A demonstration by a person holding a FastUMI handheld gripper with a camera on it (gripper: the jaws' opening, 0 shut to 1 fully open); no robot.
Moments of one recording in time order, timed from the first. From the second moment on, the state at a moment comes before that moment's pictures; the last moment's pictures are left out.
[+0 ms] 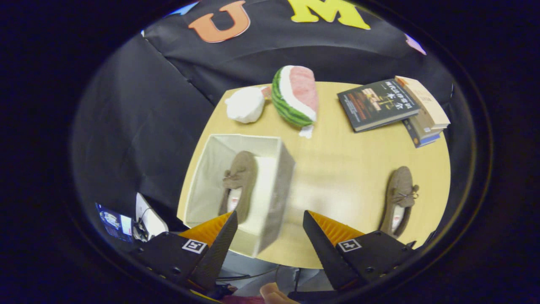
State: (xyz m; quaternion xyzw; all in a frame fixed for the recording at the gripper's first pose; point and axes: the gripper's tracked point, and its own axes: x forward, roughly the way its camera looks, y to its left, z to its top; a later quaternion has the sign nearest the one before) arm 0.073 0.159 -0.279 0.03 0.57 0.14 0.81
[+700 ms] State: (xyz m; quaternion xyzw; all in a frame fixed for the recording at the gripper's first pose) arm 0.077 -0.137 -0.400 -0.04 0.61 0.00 0.79
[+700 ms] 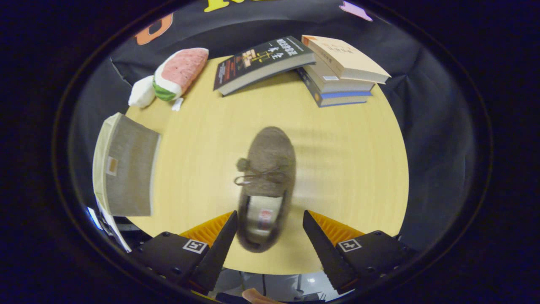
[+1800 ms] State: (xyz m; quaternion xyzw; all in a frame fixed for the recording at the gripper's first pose) arm 0.085 -0.137 -0.453 0.10 0.64 -0.02 0.76
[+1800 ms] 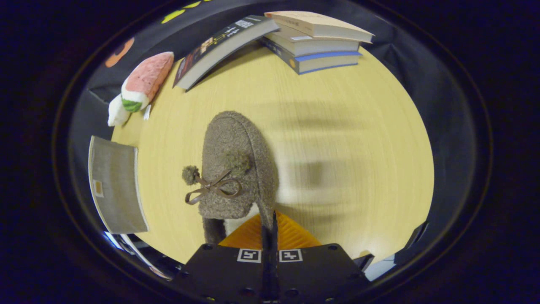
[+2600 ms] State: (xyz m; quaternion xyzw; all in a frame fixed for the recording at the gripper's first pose) arm 0.079 -0.025 -0.309 0.17 0.60 0.04 0.78
